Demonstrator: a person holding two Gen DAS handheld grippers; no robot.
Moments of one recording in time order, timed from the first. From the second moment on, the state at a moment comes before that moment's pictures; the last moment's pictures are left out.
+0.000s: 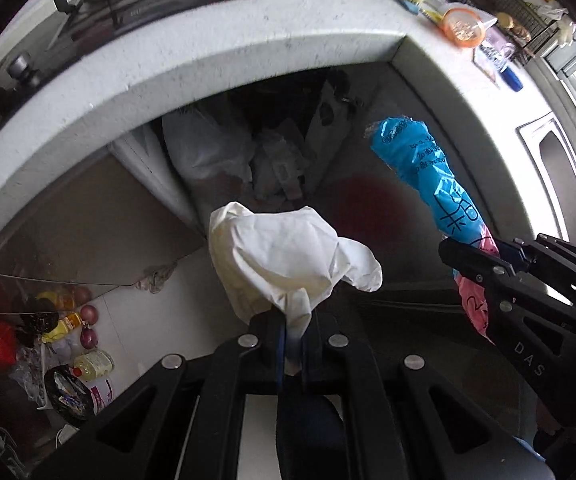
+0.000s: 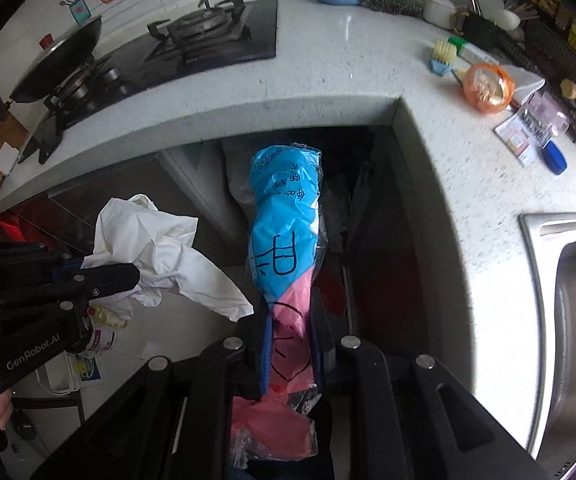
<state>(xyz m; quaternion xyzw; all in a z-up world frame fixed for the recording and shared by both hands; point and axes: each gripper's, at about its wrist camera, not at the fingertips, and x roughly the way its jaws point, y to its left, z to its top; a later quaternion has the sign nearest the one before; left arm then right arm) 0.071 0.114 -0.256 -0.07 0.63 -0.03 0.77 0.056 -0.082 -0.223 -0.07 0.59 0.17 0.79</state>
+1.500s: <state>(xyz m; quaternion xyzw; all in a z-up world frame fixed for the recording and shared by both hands) 0.144 0.139 -0.578 -0.04 0.67 -0.04 0.74 0.128 -0.100 -0.561 -0.05 0.67 0.13 0.73</state>
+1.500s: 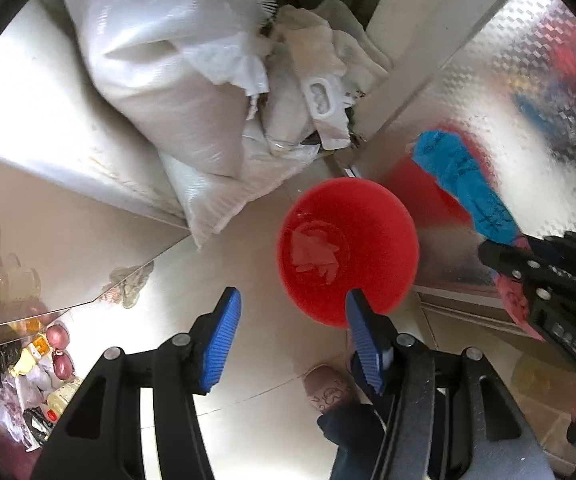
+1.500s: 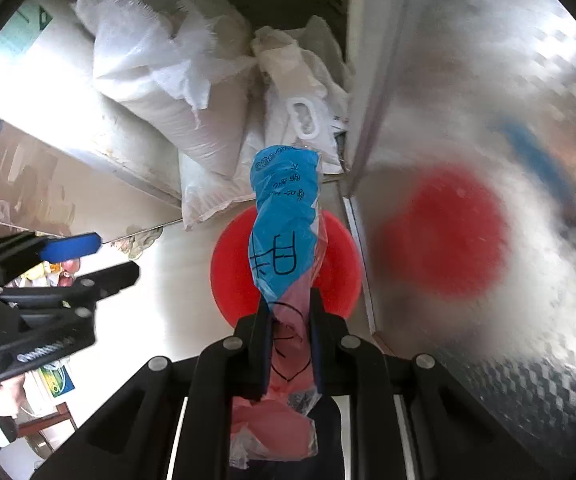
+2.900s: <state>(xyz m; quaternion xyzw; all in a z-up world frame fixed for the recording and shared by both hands) 0.060 0.178 -0.373 -0.09 0.61 0.01 0.79 0.099 -0.059 -0.402 -0.11 0.63 0.19 0.75</state>
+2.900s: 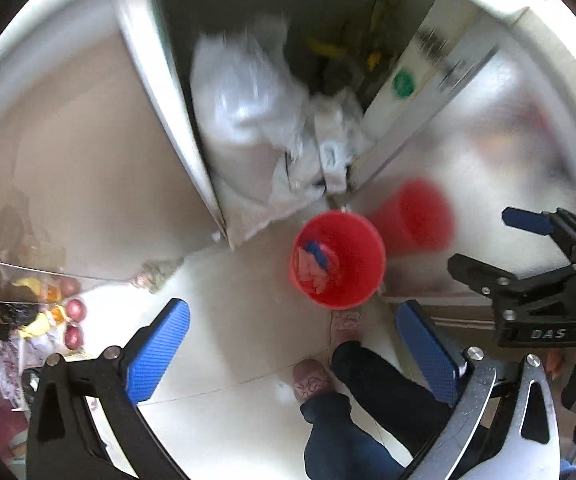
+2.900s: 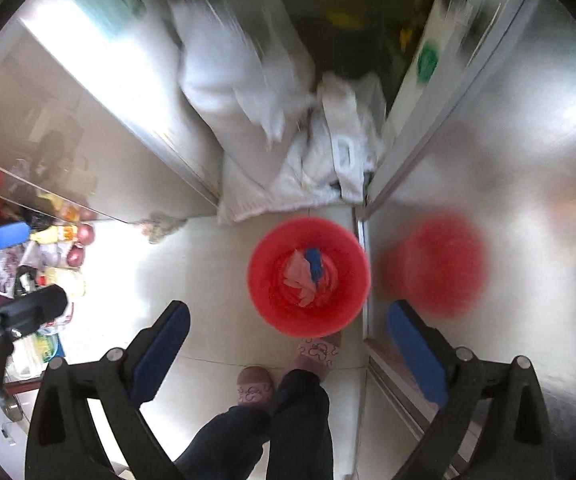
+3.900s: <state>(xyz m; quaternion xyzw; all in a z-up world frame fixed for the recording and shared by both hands) 0.092 0.063 -0.026 0.02 0.46 -0.07 0.88 0.073 -0.154 -0.039 -0.12 0.45 0.11 0.88</state>
